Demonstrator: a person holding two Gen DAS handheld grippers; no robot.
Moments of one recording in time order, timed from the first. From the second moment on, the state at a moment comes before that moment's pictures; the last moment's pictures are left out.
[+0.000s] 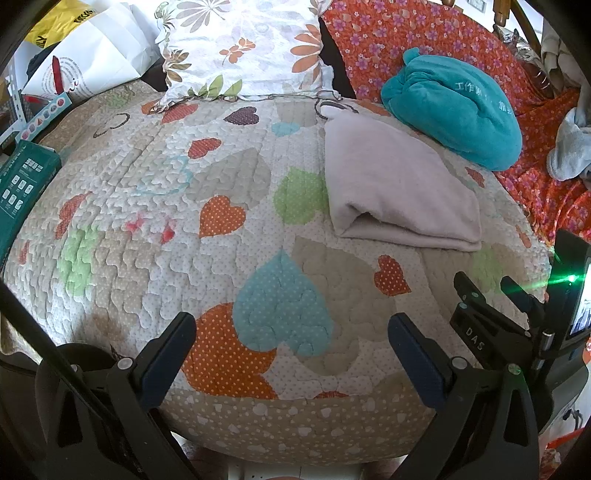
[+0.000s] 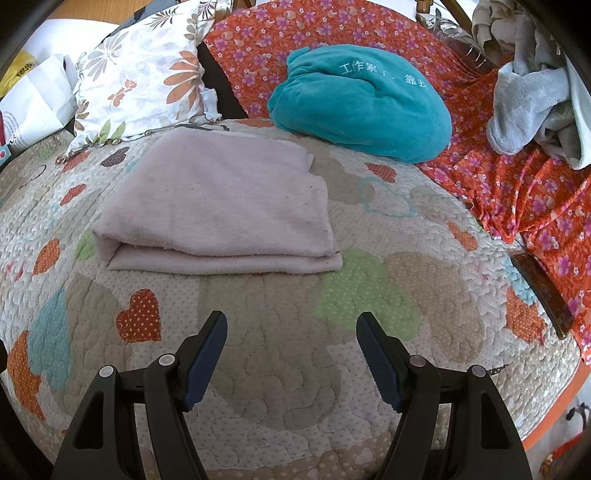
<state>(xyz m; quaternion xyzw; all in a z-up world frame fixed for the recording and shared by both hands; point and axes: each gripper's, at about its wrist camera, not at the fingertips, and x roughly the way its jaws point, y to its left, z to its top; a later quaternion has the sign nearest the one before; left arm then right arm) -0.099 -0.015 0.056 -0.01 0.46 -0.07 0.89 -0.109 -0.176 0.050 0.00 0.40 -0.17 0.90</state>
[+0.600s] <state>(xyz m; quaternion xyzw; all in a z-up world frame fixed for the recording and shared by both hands) -0.096 -0.012 0.056 -0.01 0.46 -0.06 0.89 -0.105 -0.176 0.047 0.00 0.40 -0.16 0.90</state>
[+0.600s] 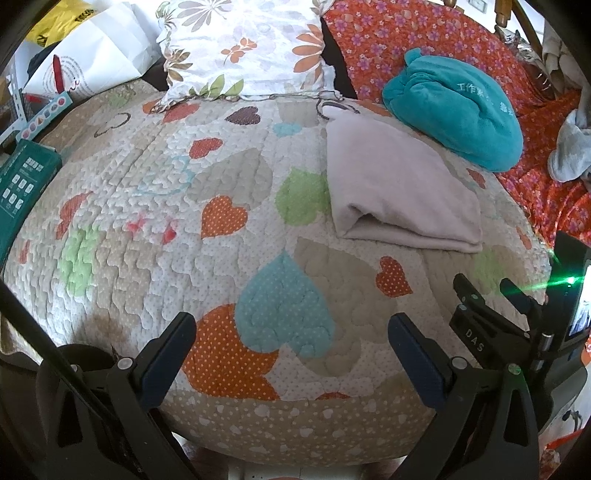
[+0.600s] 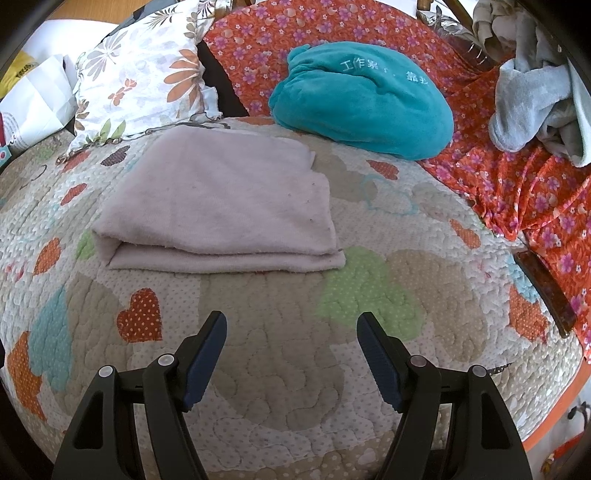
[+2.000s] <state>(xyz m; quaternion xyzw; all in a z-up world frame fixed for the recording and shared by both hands) -0.088 0.035 0.036 -0.06 0.47 -0.07 0.88 -0.115 -0.159 0.047 -0.05 0.43 -0.18 0.88</state>
